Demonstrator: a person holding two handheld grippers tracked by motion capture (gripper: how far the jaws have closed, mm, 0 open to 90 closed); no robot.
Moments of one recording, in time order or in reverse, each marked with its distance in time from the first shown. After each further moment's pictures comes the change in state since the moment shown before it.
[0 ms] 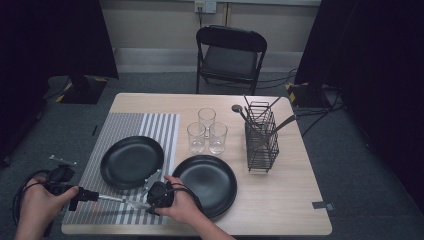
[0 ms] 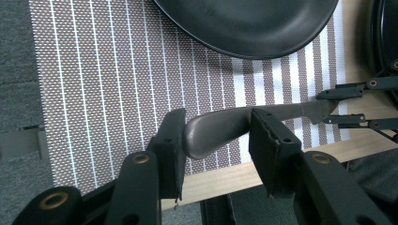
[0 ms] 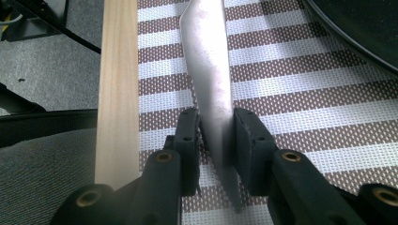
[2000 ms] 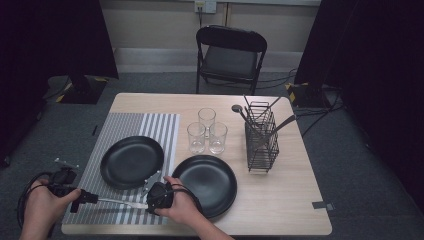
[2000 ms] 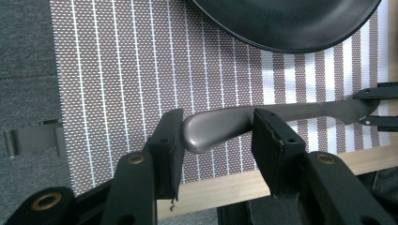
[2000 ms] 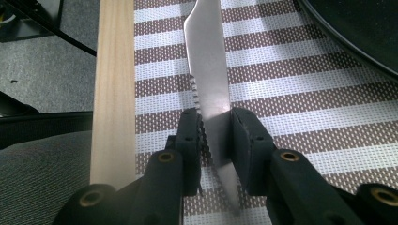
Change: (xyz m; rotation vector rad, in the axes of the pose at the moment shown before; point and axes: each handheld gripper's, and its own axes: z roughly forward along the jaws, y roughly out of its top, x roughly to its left) left arm 0.006 -0.002 0.014 0.019 0.070 -0.011; right arm 0.002 -0.001 0.001 -0.011 -0.019 -0.008
